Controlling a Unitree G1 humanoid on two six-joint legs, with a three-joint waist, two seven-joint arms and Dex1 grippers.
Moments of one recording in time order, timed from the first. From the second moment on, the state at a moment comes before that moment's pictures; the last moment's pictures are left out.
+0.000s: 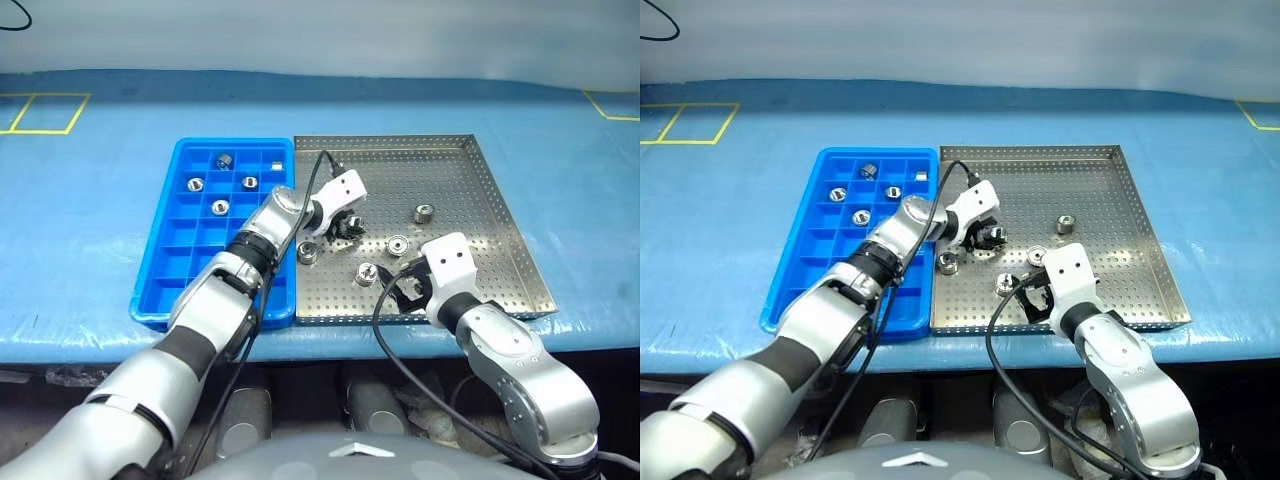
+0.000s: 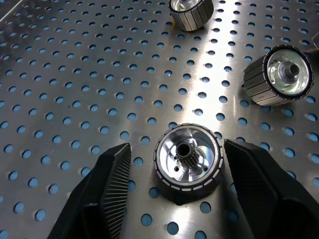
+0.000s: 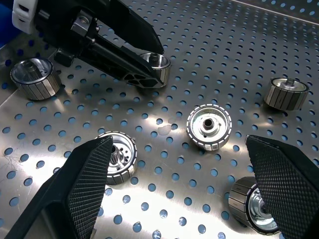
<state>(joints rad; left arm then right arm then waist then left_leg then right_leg) -1.01 0.03 -0.35 1.01 0.08 0.21 -0.83 0.11 -0.37 0.05 -0.85 0.23 1.05 0.13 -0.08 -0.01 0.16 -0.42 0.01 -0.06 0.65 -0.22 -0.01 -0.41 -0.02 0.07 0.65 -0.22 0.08</state>
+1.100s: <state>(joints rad) -0.21 0.33 0.16 -0.41 0.04 0.89 -0.26 -0.15 -0.36 0.27 -0.67 0.24 0.92 0.30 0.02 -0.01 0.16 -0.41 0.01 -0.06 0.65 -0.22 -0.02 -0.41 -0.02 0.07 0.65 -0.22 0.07</state>
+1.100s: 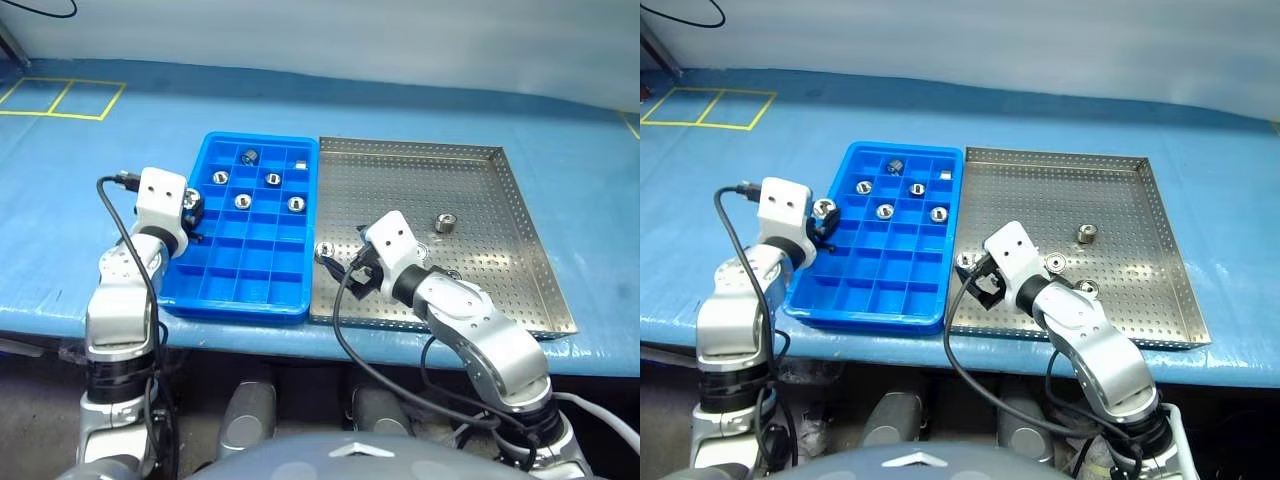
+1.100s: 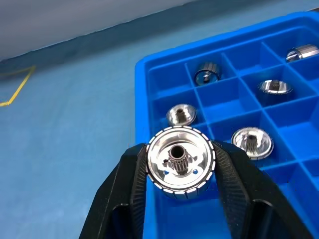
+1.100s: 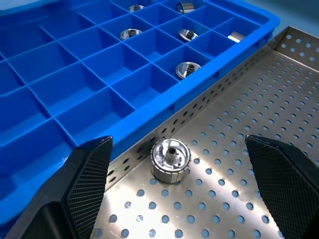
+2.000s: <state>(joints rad) -0.33 0.34 0.11 -0.29 -0.01 0.90 -0.24 -0.07 -0.36 0.24 -0.72 0.22 0.92 0.25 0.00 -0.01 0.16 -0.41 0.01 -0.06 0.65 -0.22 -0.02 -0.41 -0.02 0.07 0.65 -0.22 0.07</state>
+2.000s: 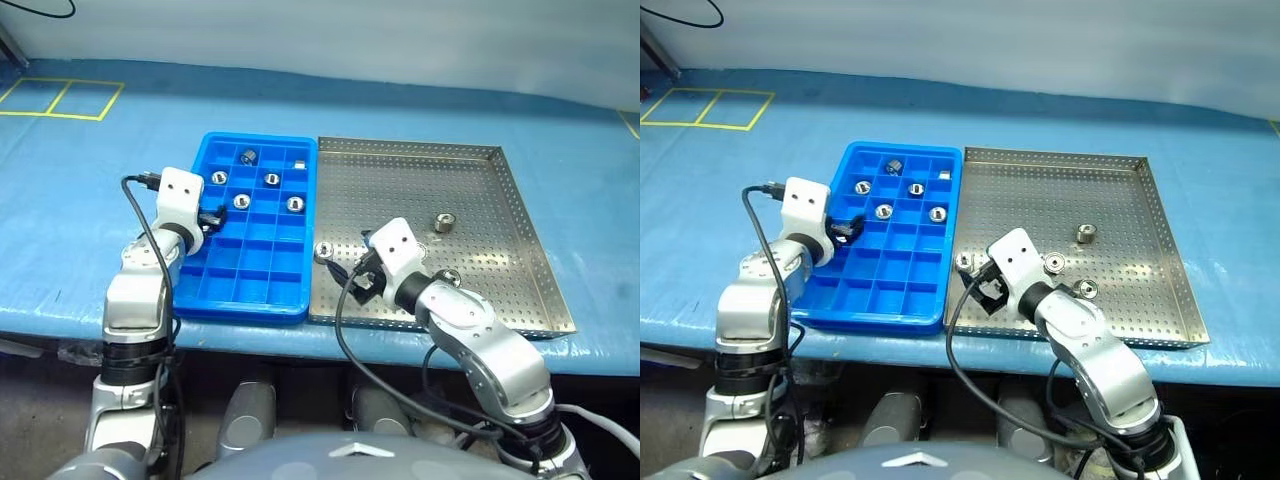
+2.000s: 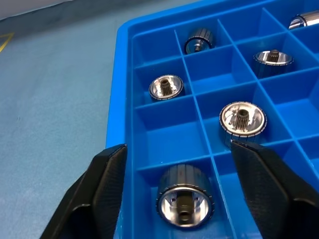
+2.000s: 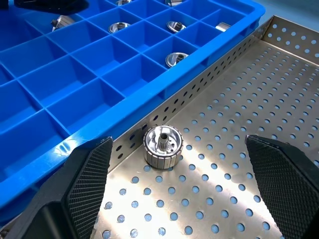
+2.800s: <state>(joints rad) 0.03 0.33 0.16 -0.40 -0.18 0.32 -0.43 -0.39 -0.44 0.38 -0.25 0.18 0.84 0.51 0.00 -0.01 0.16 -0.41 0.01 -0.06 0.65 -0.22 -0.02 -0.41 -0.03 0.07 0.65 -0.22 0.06</state>
